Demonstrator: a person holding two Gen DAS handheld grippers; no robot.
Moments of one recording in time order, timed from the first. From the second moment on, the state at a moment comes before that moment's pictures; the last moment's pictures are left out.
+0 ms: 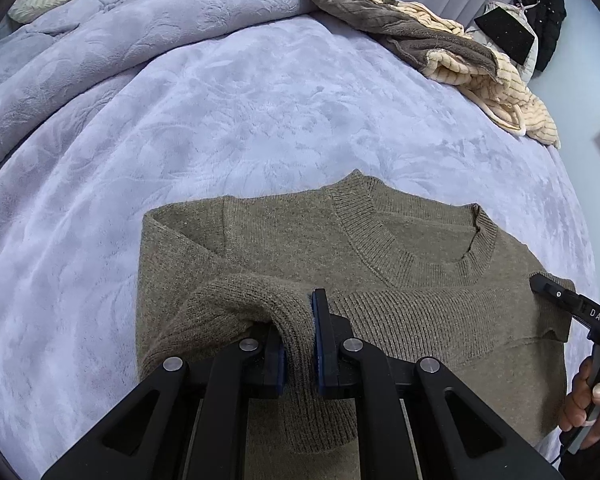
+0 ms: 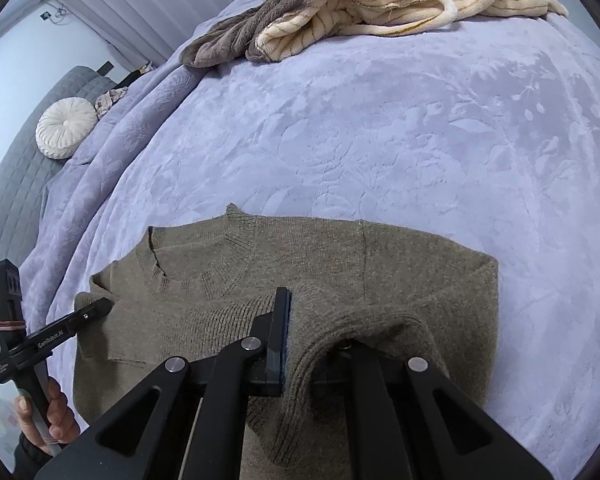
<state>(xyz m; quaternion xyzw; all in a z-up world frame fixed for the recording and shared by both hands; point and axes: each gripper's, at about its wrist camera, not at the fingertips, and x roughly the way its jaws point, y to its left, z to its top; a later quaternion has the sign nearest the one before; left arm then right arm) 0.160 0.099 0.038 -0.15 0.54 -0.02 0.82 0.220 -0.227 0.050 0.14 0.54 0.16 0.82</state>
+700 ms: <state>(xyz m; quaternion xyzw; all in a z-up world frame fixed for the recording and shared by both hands) 0.125 0.120 0.066 -0.23 0.51 -0.09 0.83 0.197 -0.263 0.073 0.23 0.51 0.17 0.81</state>
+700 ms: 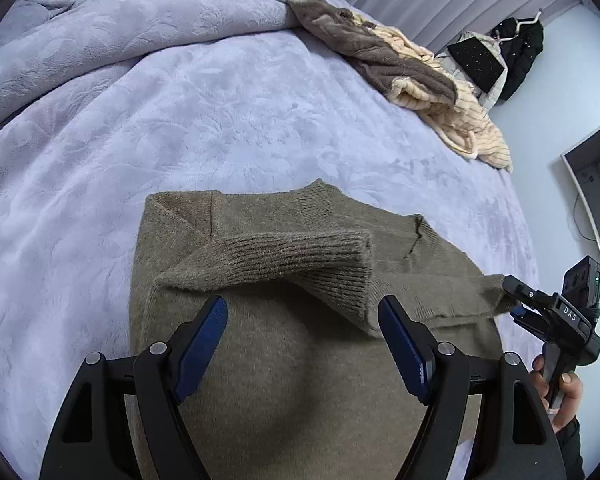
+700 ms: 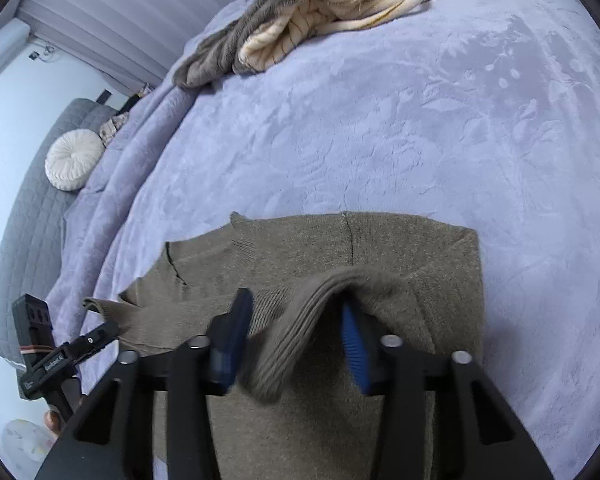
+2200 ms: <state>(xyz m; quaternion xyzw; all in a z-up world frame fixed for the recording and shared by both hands) 0.200 0.070 0.035 -0.07 0.54 -0.02 0.84 0.235 -0.183 0.056 -0.03 0.50 0.13 0.86</state>
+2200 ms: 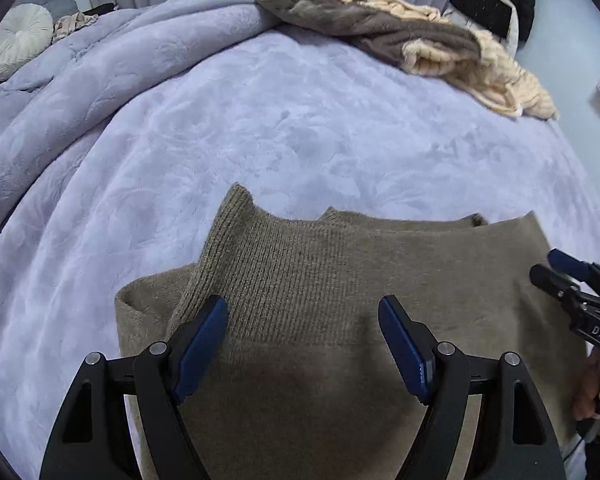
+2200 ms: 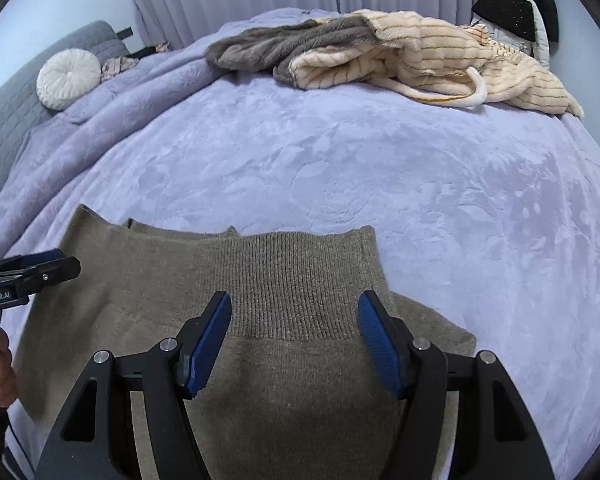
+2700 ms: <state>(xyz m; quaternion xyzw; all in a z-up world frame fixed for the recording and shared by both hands) 0.138 0.042 0.054 -0.05 0.52 -0.02 0.85 0.176 -0.184 0.073 -0.03 0.50 0.13 0.86</state>
